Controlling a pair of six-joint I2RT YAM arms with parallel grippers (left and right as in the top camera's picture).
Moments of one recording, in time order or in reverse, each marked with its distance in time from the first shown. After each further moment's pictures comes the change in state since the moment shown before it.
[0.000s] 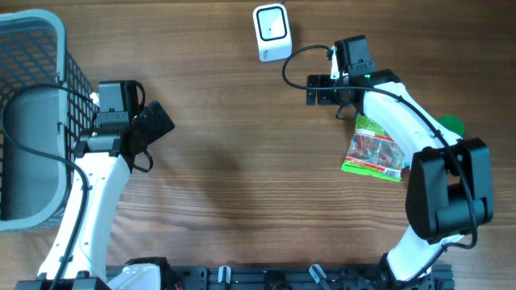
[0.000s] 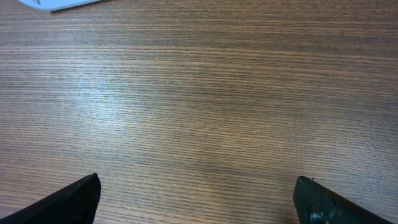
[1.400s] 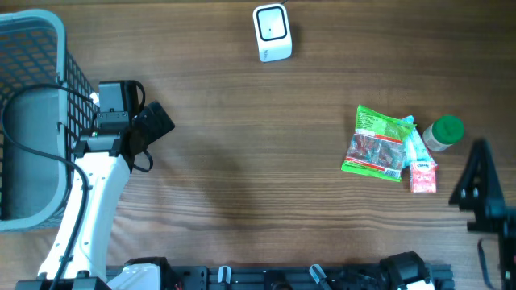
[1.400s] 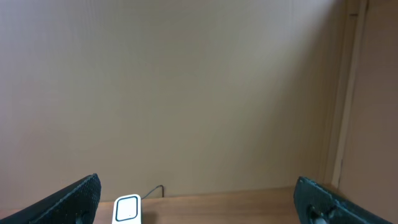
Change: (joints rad) left arm 0.000 0.000 0.000 0.000 0.000 0.000; right arm 0.007 -1.444 -0.042 -0.180 0.315 -0.177
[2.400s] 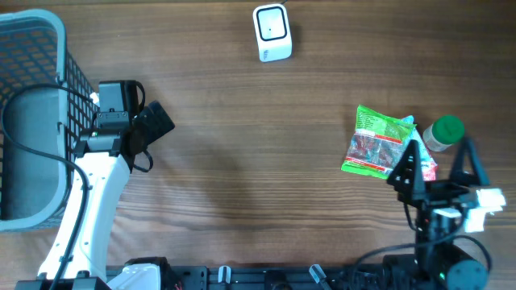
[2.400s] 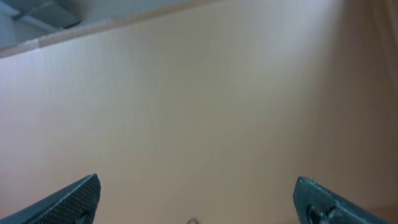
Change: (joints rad) left arm 0.000 0.000 0.000 0.000 0.000 0.000; right arm -0.204 -0.420 -1.079 0.960 -0.258 0.224
